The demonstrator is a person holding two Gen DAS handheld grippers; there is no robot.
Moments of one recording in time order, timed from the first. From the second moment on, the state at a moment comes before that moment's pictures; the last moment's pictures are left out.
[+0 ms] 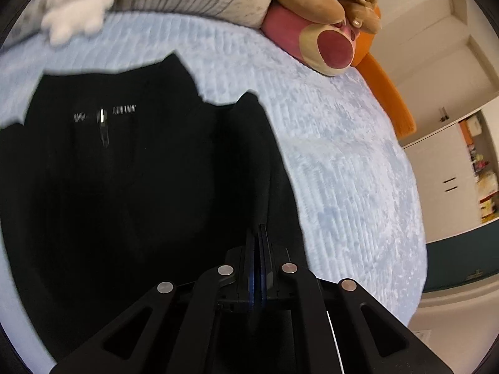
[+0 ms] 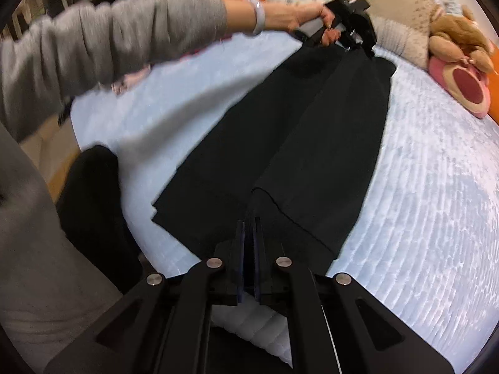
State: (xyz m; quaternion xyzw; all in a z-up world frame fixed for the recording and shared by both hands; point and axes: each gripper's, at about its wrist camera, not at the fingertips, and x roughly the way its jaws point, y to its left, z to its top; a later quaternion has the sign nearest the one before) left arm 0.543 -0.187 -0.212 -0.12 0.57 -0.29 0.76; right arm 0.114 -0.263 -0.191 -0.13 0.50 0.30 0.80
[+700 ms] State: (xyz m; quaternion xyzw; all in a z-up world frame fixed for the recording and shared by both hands) left arm 0.576 -0.264 -0.193 0.05 0.53 -0.21 0.82; right arm 0.119 -0.288 -0.228 -0.07 0.53 0.31 0.79
